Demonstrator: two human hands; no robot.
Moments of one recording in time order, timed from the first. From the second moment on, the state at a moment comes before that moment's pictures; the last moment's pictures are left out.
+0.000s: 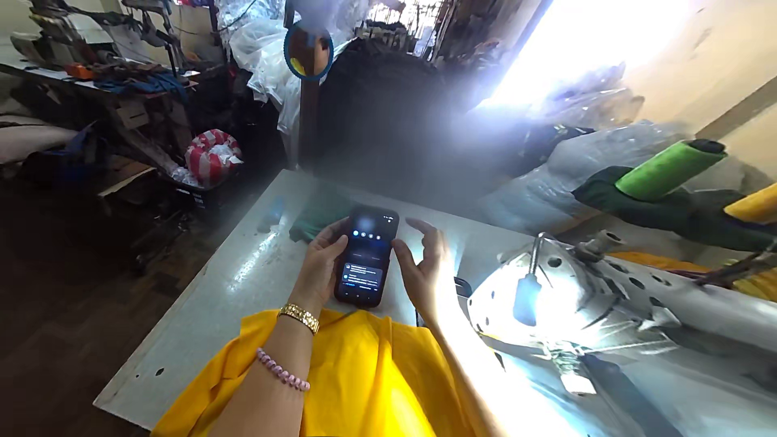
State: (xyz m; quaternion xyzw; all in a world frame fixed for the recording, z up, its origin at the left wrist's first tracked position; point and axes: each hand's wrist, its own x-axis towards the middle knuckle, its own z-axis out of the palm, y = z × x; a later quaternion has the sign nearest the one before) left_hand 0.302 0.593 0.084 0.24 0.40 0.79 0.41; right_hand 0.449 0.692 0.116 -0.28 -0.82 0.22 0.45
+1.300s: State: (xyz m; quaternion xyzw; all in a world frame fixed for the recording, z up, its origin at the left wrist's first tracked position) left_hand 0.301 0.598 0.078 0.20 0.40 0.81 0.37; right_hand 0.431 0.687 0.053 -0.24 -0.52 0.74 0.36
